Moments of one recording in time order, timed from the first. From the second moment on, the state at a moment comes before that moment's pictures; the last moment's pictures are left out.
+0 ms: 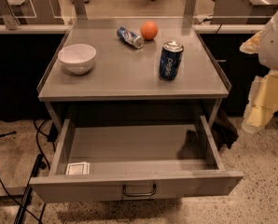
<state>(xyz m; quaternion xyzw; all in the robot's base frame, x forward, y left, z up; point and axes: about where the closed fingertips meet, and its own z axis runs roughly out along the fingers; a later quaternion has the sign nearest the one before) 0.438 -0.217 0.976 -0.60 0.78 -0.03 0.16</state>
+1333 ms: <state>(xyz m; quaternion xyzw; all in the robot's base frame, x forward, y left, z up) 0.525 -0.198 0.993 -0.52 0.82 -0.06 0.25</state>
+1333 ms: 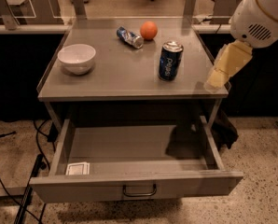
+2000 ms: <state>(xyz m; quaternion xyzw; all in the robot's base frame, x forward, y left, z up) 0.569 -0.180 1.003 -0.48 0.82 -0.06 0.30</state>
